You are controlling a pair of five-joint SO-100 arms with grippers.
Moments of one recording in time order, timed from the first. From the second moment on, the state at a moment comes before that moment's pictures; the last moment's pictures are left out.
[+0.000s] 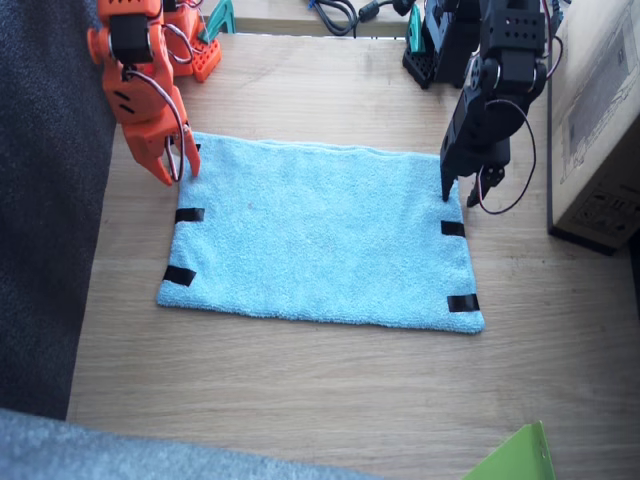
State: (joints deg) arm 0 78.7 73.5 97.6 79.9 97.2; arm 1 96.5 82.4 107.2 78.3 72.4
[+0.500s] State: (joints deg) arm 0 78.7 73.5 97.6 80.6 96.8; arm 1 97.0 76.9 106.4 77.8 70.7
